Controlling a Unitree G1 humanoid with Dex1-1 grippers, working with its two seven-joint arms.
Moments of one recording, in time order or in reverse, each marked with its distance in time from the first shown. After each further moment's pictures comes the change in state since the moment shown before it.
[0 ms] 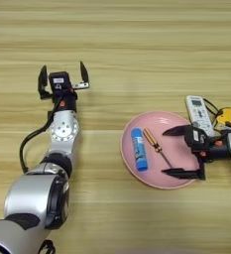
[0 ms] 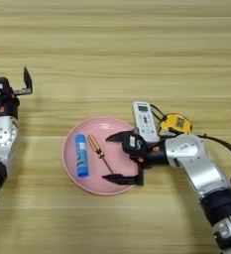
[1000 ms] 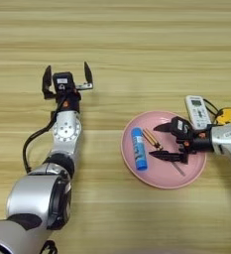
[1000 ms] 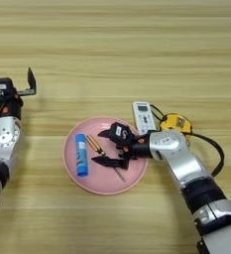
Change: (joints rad) left arm 0.000 -0.015 -0.001 0.000 0.000 -0.001 -0.021; right arm -0.087 0.083 0.019 0.118 -0.037 0.077 -0.130
